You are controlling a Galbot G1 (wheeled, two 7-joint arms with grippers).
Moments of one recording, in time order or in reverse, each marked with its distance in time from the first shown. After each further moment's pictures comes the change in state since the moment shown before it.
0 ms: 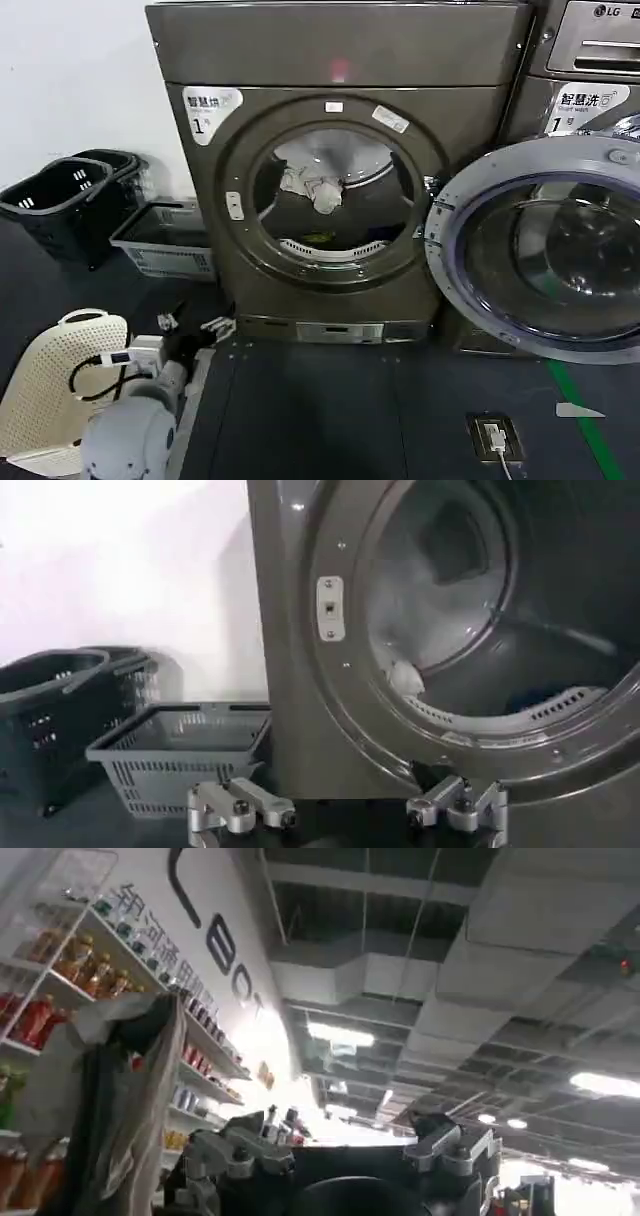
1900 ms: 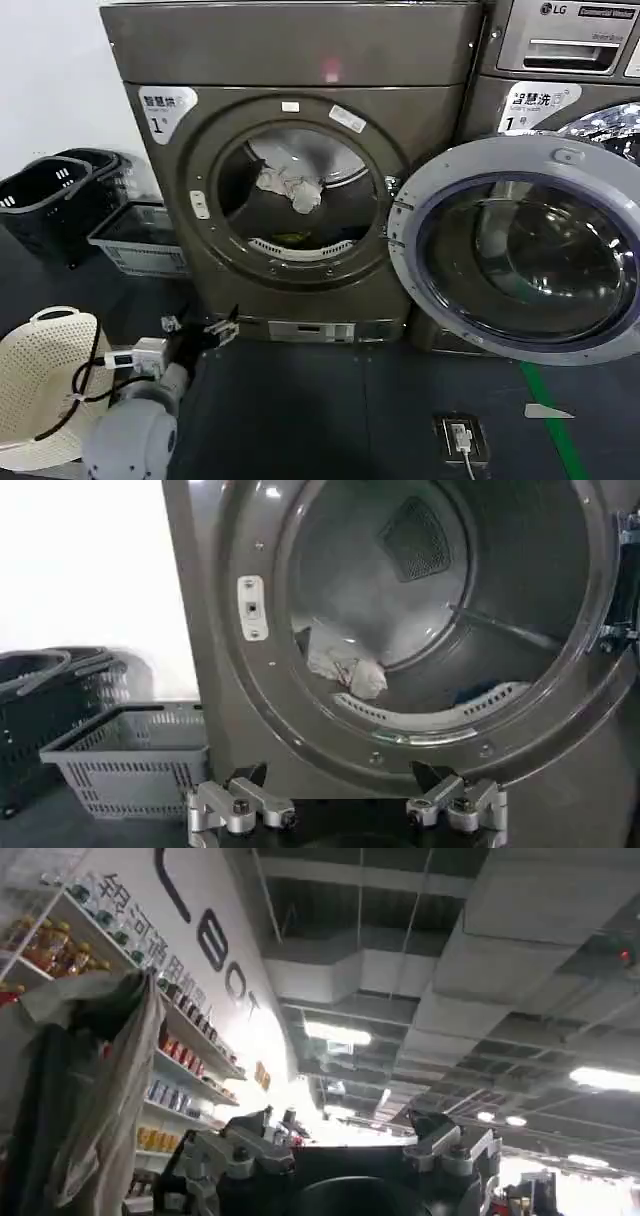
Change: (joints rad) left arm 0.010 -0.004 0.005 0.000 0.016 0.000 0.020; right arm -0.001 0.007 0.010 -0.029 0.004 0.023 -0.011
